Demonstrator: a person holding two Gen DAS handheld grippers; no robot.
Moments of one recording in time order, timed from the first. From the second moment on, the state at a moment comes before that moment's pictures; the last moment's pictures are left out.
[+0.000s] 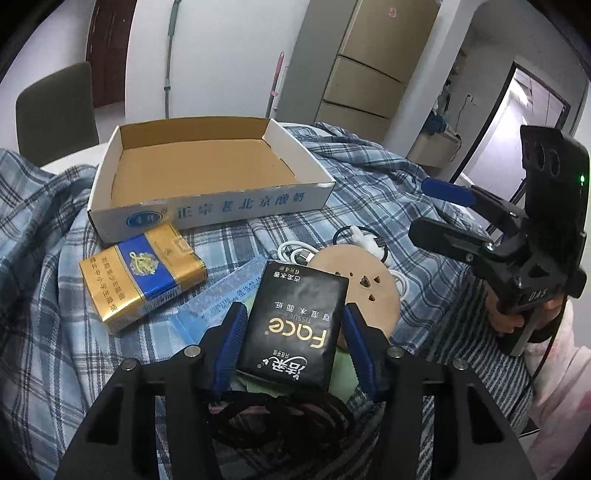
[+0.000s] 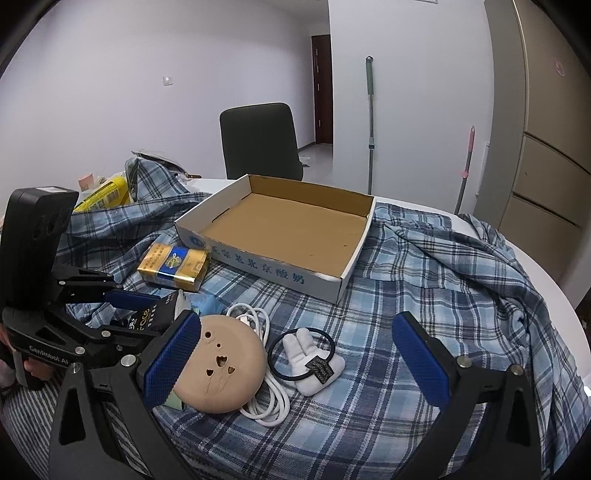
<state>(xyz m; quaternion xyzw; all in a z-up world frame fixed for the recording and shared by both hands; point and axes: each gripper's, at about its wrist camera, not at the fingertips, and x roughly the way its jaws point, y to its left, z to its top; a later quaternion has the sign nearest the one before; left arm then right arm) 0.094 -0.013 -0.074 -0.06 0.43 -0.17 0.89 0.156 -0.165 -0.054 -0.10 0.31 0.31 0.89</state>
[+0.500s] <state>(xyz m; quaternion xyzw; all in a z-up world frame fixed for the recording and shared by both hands) 0.078 -0.021 -0.063 -0.03 0.38 -0.15 0.91 0.151 -0.157 -0.057 -0.12 0.31 0.32 0.89</state>
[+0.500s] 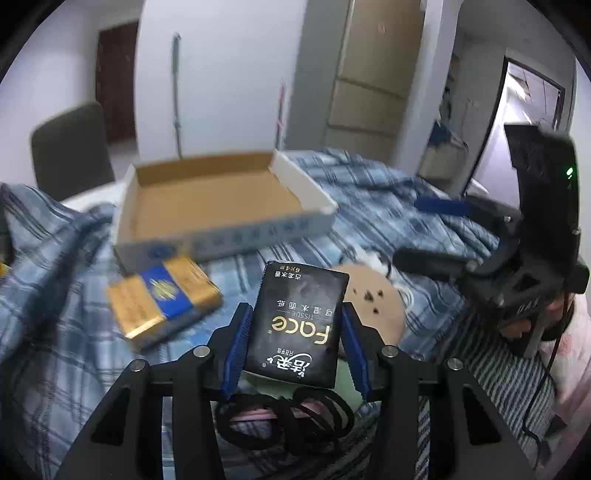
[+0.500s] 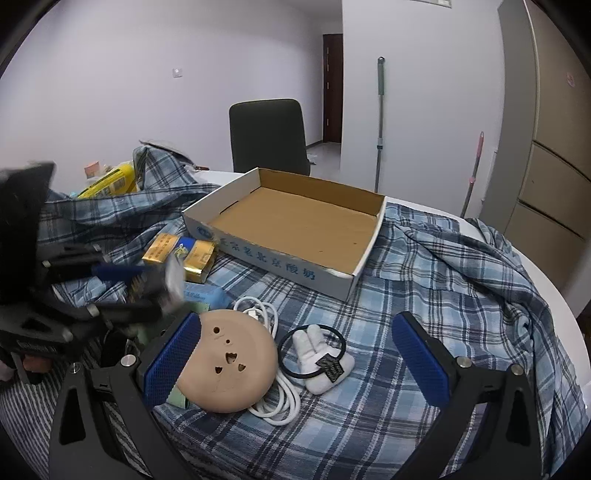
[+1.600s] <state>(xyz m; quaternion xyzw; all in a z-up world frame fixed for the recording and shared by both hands) 0.027 -0.003 -0.024 -0.02 0.23 -0.05 0.97 0.141 -0.099 -0.100 -0.22 0.38 0.39 0.81</state>
